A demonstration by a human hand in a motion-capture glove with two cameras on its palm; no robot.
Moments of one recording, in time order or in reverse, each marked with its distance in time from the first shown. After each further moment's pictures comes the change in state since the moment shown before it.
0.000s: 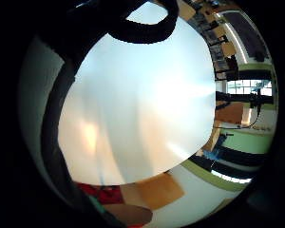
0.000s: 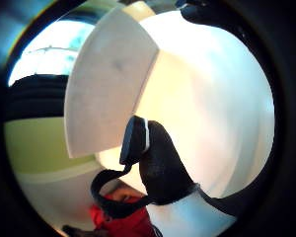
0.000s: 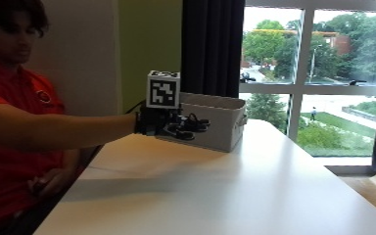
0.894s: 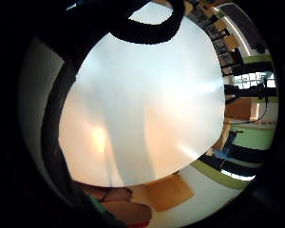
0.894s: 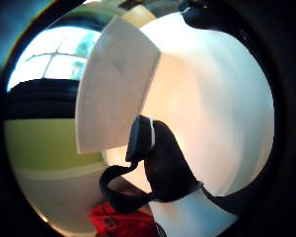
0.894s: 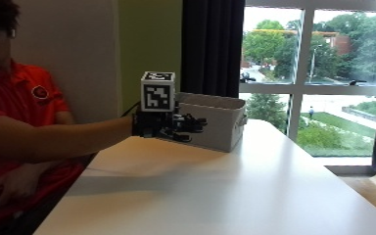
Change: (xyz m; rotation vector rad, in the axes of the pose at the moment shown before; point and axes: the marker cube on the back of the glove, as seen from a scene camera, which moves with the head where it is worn) arm 0.009 0.011 0.003 0.051 -0.104 0.046
